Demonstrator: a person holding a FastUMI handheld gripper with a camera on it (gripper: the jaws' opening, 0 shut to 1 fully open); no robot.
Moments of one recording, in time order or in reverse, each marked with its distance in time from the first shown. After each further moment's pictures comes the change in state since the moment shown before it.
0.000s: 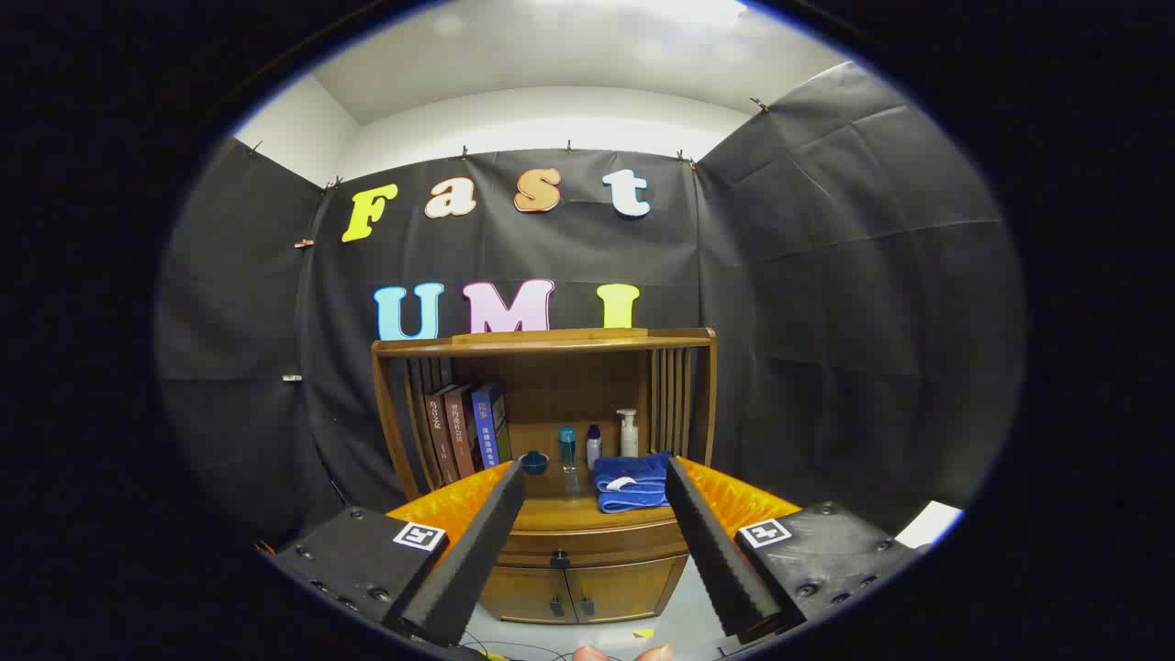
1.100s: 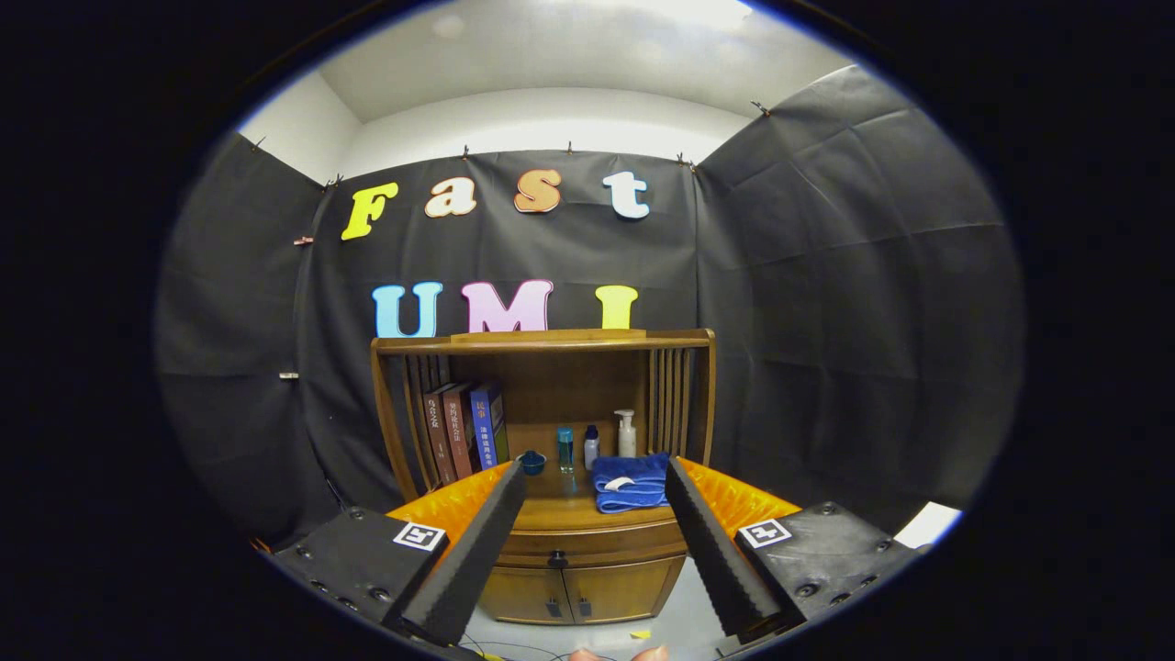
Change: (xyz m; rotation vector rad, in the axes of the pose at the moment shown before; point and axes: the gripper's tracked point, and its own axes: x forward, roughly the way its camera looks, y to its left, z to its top) arm 0.004 0.004 -0.017 -0.004 -0.009 -0.010
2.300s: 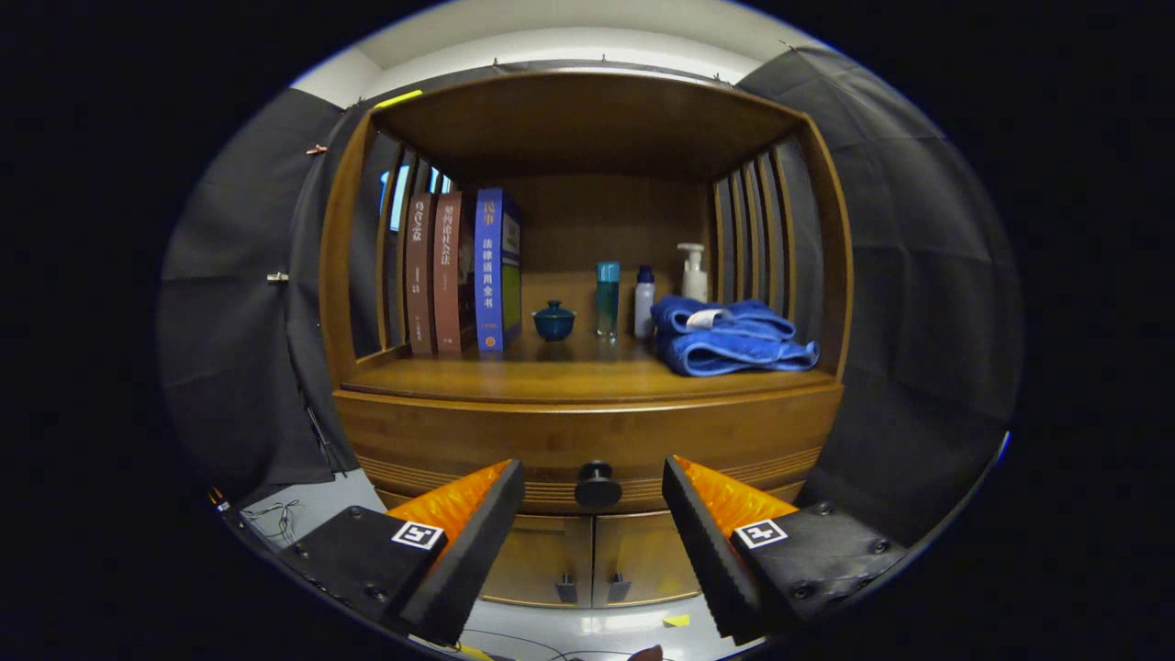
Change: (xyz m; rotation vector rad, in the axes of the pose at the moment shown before) arm 0.174 0.067 -0.338 -0.031 0.203 0.064
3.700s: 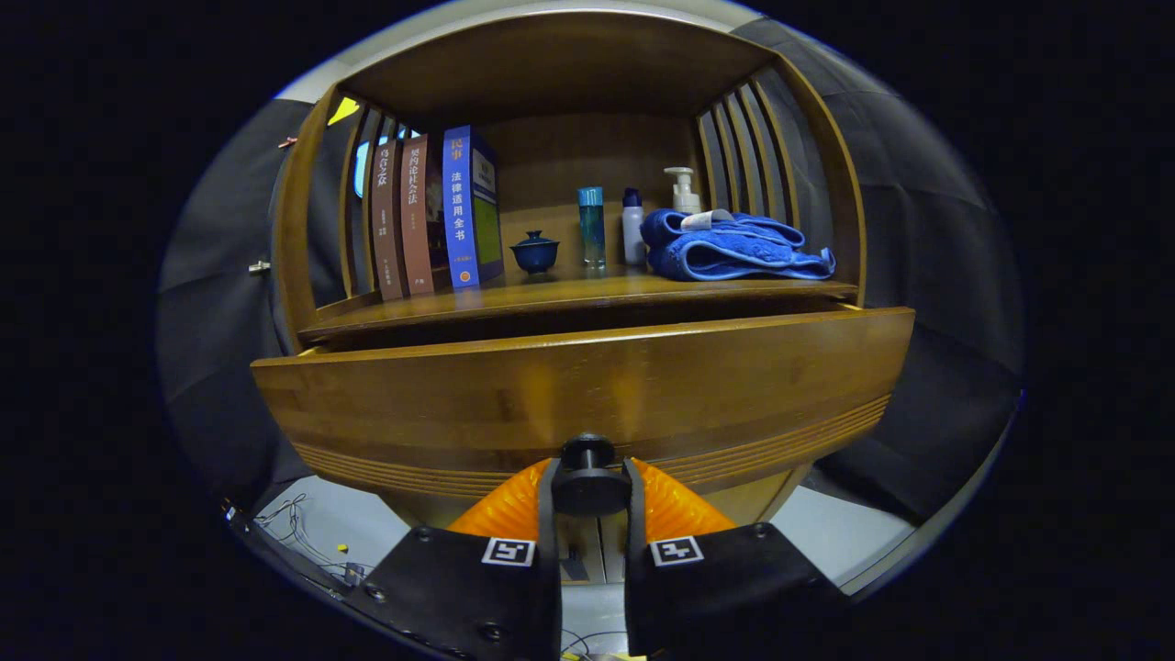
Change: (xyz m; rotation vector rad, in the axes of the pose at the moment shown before) arm 0.002 -0.010 -0.065 0.063 0.125 -0.013
